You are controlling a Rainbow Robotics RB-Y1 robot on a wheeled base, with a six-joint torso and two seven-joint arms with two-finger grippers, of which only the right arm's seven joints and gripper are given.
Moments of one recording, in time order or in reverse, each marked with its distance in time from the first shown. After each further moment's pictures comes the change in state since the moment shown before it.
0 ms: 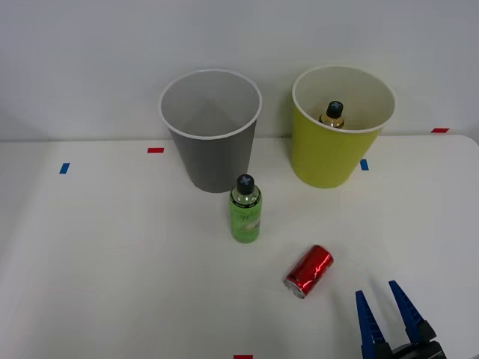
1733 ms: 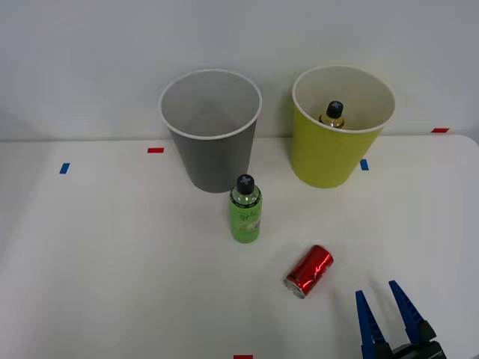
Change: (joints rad) arm 0.000 0.000 0.000 0.000 0.000 0.000 0.000
